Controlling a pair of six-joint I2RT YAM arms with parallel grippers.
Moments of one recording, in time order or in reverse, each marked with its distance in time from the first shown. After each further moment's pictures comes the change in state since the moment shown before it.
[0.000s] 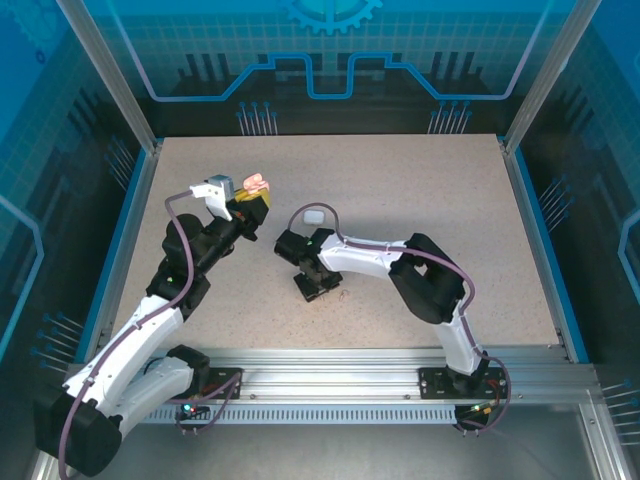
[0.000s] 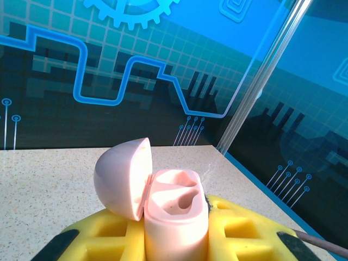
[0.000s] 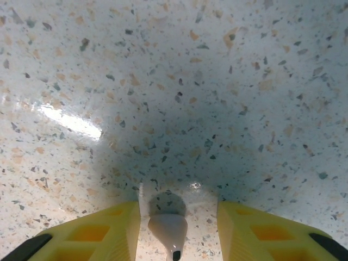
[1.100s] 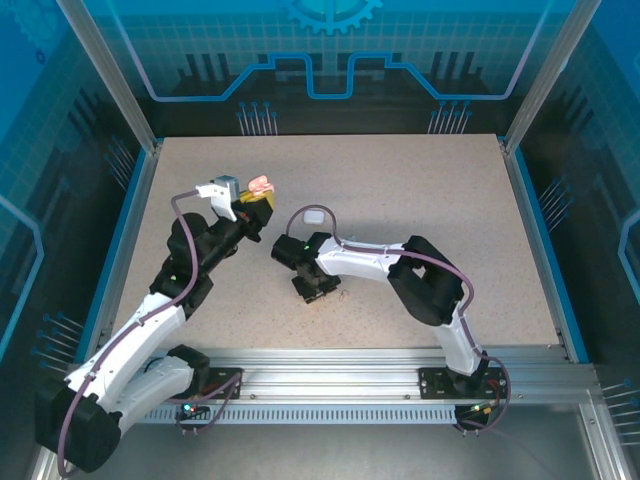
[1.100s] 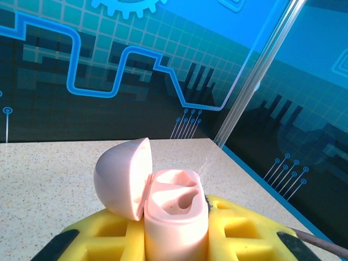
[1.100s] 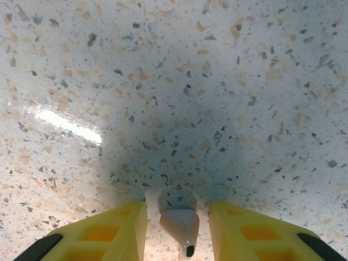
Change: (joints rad) left arm -0.022 0.024 0.000 0.000 0.000 0.000; right arm 0.022 -0.005 -0.014 0.008 0.032 0.054
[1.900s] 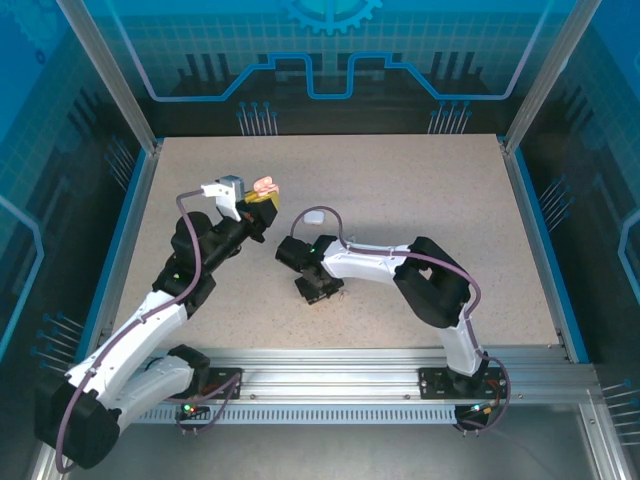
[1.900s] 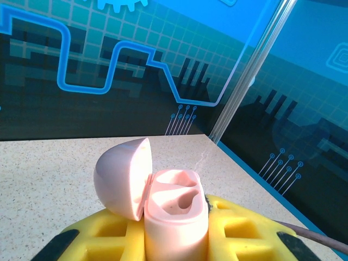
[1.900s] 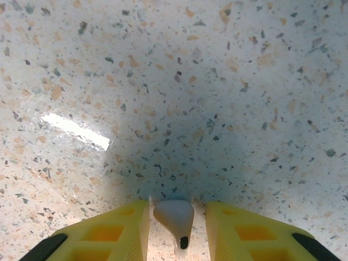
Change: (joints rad) left arm -0.025 0.019 0.010 0.001 0.000 0.003; right arm -0.003 -0.047 -0.075 0.058 -0.006 0.017
